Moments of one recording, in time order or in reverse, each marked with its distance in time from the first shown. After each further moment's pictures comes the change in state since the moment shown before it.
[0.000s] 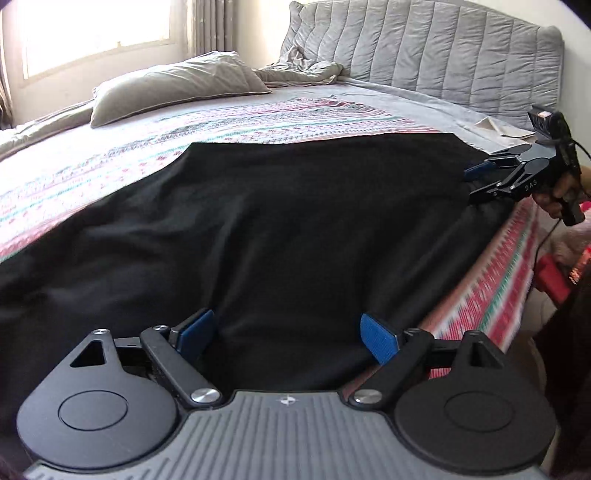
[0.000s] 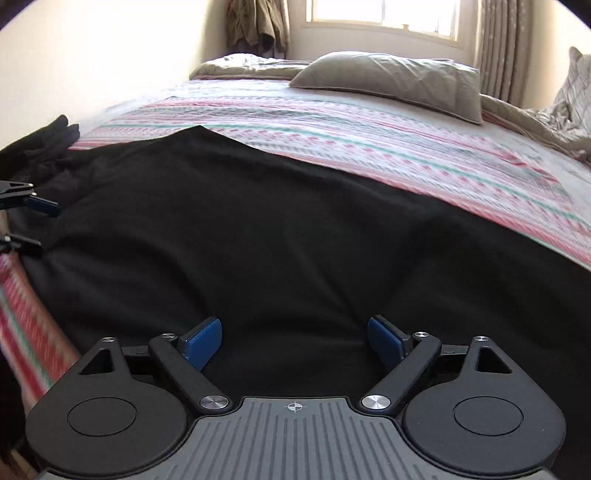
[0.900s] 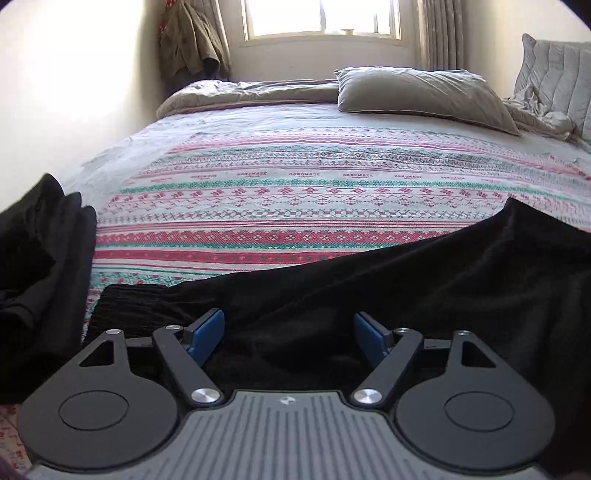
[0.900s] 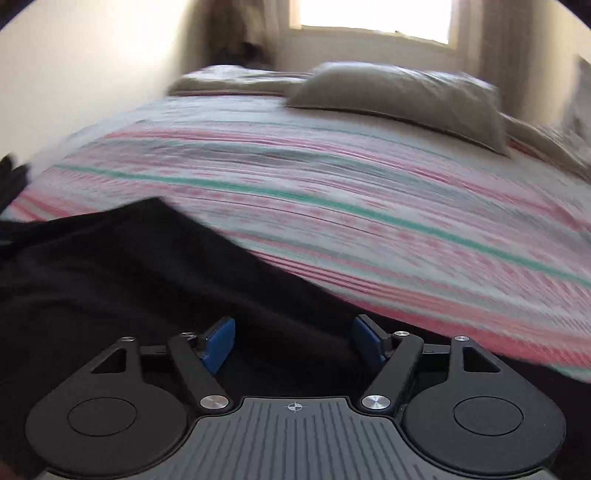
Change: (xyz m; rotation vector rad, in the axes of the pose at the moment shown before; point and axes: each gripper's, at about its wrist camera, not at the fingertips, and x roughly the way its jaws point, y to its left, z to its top) left arm 0.006 0.131 0.028 -0.368 -0.001 0.649; right arm 0.137 0.019 0.131 0.074 -0.026 -0.091
